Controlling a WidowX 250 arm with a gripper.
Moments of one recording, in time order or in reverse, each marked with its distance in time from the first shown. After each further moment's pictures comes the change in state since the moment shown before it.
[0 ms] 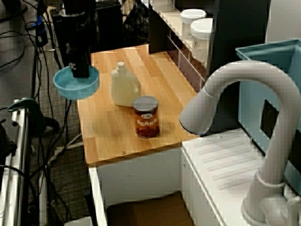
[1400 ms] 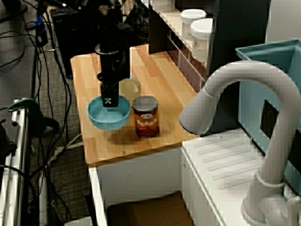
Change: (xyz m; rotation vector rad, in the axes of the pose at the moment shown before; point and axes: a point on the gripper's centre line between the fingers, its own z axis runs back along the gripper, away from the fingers) arm 0.044 -0.010 -0.053 0.030 0.044 0.077
